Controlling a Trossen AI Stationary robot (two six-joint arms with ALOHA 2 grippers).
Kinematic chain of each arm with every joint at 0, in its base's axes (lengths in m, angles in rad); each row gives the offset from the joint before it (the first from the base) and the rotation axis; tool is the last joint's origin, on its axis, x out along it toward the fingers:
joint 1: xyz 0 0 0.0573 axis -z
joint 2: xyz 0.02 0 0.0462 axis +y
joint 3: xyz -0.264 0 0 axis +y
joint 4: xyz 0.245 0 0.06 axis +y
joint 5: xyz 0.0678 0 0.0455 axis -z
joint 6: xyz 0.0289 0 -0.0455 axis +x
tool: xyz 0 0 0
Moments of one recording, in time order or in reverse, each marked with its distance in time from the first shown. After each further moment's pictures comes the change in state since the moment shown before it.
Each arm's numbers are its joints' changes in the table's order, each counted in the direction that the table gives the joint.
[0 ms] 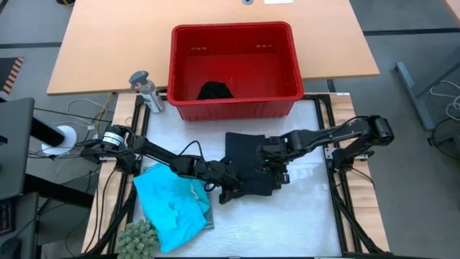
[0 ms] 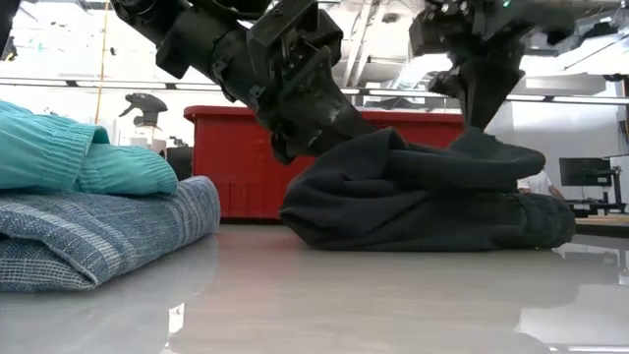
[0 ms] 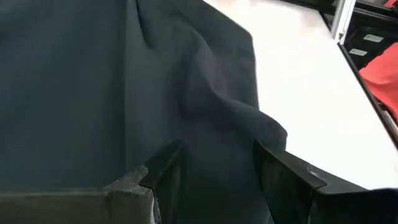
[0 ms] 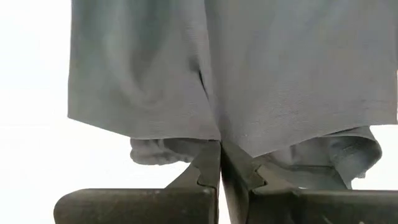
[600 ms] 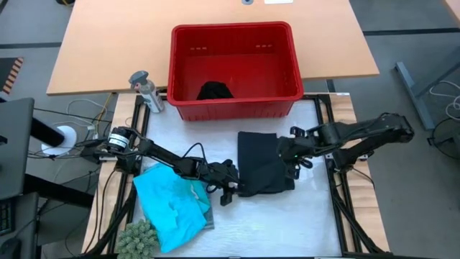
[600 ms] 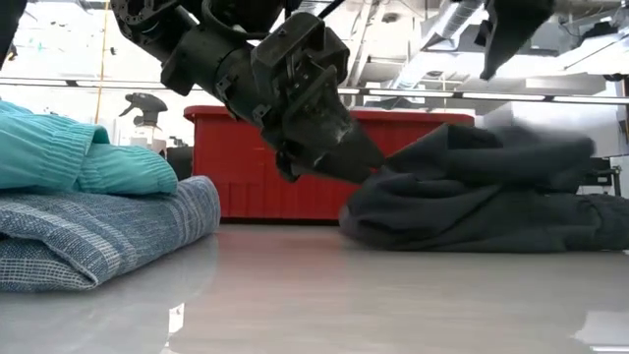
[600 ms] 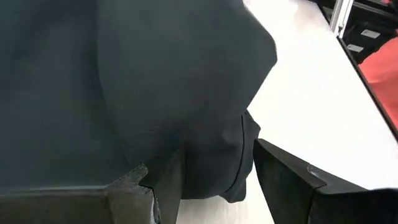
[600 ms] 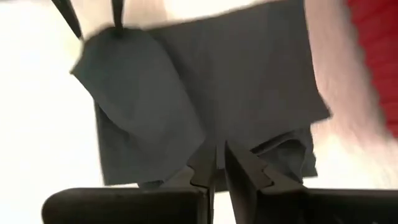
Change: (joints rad) left arm -0.003 0.062 -0.002 -0.065 0.037 -0.014; right arm -0.084 -0.290 0.000 0.061 0.163 0.345
